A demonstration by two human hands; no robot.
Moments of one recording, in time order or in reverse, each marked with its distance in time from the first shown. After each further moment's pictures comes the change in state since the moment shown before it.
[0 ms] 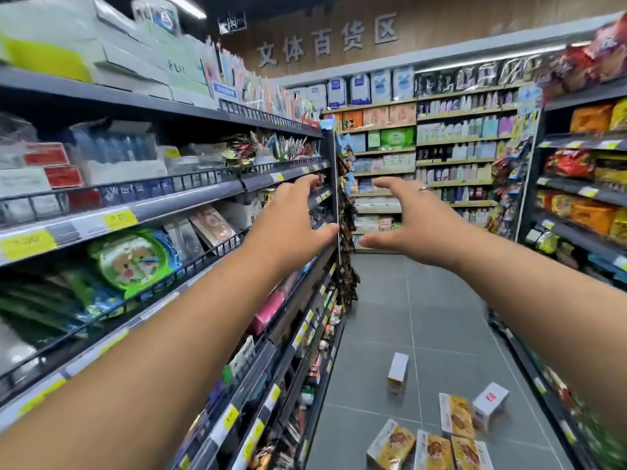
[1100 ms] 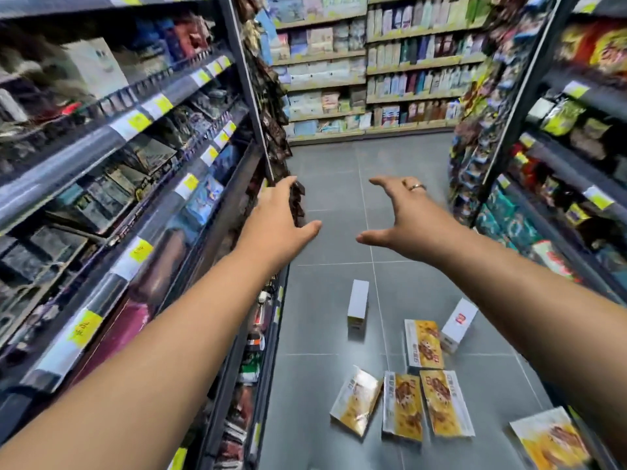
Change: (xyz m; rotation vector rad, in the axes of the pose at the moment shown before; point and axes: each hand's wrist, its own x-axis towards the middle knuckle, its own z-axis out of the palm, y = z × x) left_hand 0.350 -0.165 0.536 -0.216 -0.381 -0.174; right_hand 0.310 0.455 0.261 -0.033 -0.233 0.448
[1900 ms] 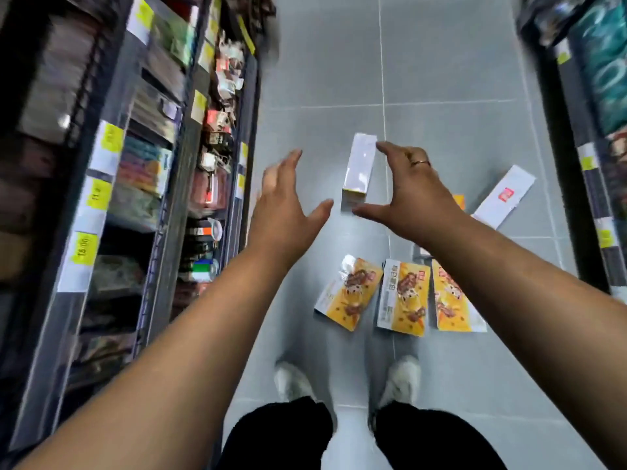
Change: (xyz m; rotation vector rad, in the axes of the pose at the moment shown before) left_hand 0.052 -0.244 0.392 -0.124 -0.212 -0.253; right_hand 0.138 0.246 0.385 0.045 -0.258 0.246
